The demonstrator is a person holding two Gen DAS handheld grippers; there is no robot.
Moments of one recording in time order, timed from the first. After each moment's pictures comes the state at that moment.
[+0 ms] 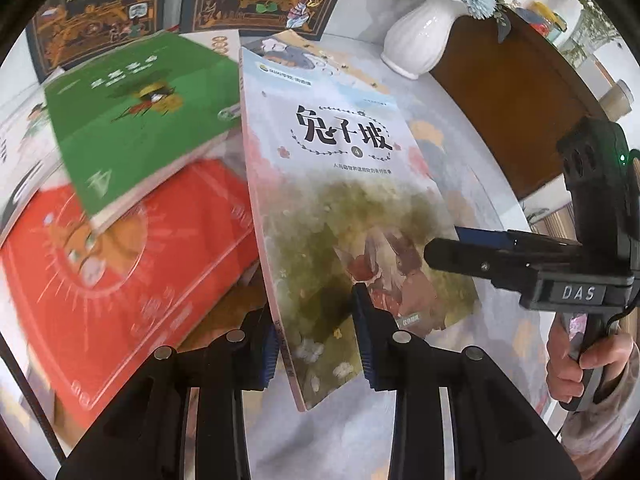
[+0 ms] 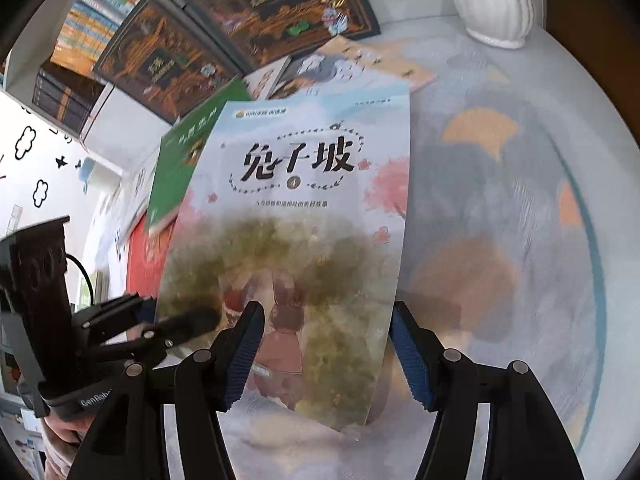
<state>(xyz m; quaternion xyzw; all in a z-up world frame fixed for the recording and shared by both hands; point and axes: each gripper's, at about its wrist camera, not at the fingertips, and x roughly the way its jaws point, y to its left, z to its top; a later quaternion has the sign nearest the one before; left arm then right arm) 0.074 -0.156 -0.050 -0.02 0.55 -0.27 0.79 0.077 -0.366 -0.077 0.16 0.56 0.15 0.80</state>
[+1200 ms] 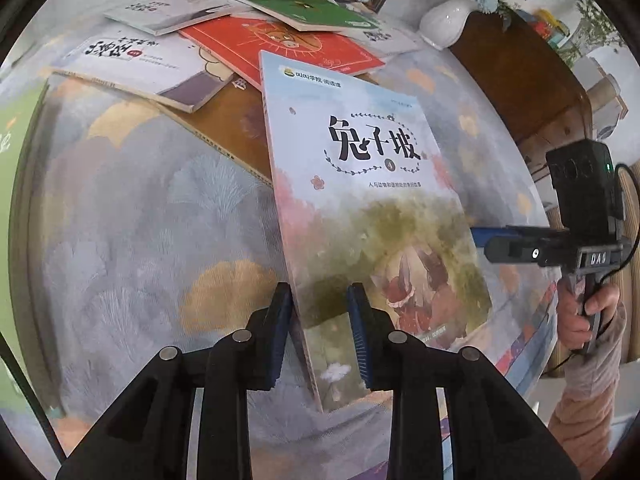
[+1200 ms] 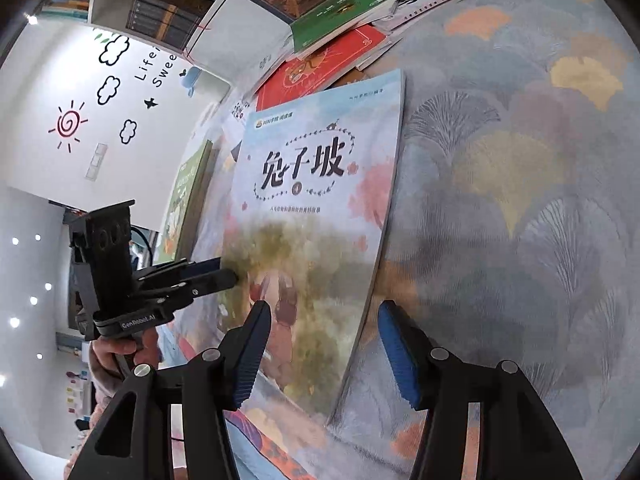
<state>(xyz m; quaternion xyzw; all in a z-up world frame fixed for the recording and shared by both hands) -0.061 -0.010 -0.060 -0.05 0.57 -0.23 0.78 -0.031 -0.290 -0.106 0.22 0.57 0.34 0.71</state>
